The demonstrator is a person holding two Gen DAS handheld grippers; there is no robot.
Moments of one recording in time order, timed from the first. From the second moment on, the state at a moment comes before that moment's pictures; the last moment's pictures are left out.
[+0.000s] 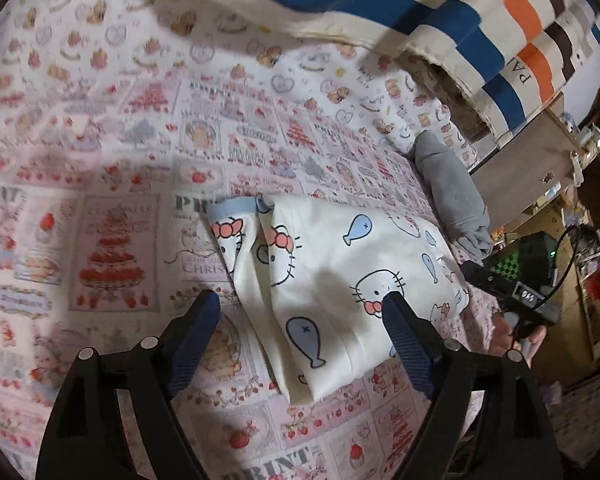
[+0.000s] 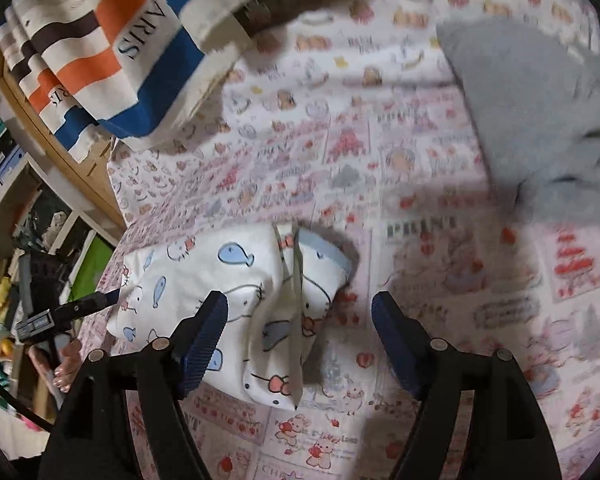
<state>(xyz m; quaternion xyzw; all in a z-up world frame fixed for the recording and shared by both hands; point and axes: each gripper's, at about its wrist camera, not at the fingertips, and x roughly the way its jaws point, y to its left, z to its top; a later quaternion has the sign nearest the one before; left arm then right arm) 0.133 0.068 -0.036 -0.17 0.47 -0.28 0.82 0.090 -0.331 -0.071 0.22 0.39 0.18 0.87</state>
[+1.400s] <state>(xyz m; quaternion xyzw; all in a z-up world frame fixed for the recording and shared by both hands) 0.174 -0.176 0.105 -0.04 0.24 -0.34 0.91 0.059 -0.397 0.096 0.02 0.17 -0.05 0.98</state>
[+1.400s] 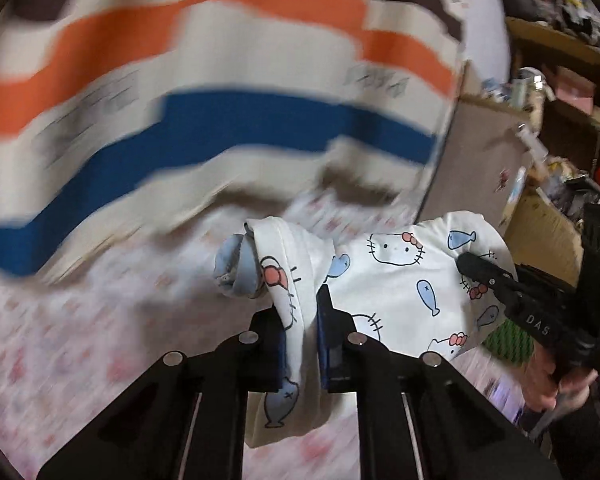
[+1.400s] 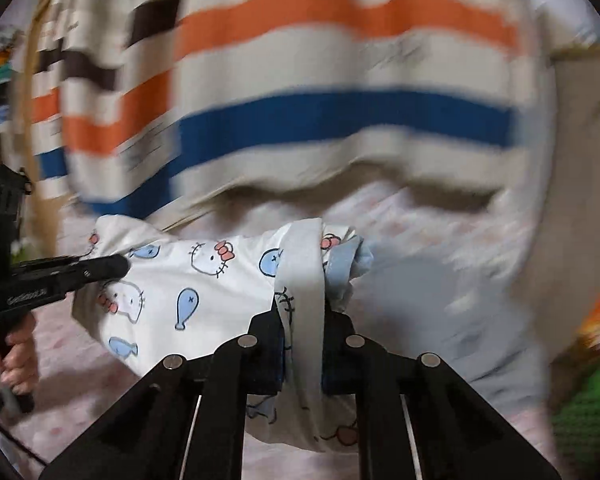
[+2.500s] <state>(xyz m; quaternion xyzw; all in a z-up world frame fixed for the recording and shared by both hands) 0.247 -0.311 0.028 0.00 0.26 -0.28 0.92 0.167 -0.566 0.019 0.00 0.20 -0.36 0.91</state>
